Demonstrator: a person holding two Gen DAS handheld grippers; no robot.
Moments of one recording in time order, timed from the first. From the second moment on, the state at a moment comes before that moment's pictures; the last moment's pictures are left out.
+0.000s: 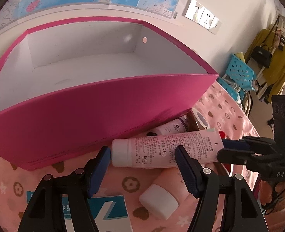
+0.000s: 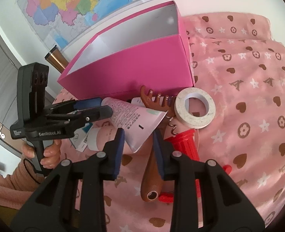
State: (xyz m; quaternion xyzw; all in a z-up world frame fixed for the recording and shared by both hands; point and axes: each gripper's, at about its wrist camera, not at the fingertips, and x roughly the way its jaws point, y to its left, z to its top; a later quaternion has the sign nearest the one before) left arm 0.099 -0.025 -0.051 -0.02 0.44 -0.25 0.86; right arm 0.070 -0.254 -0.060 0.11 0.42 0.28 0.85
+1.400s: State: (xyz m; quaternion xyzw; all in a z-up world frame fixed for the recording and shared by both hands) left arm 0.099 -0.026 -0.059 -0.08 0.46 -0.29 0.84; right arm 0.077 -0.261 -0.046 0.09 0.39 0.27 0.88
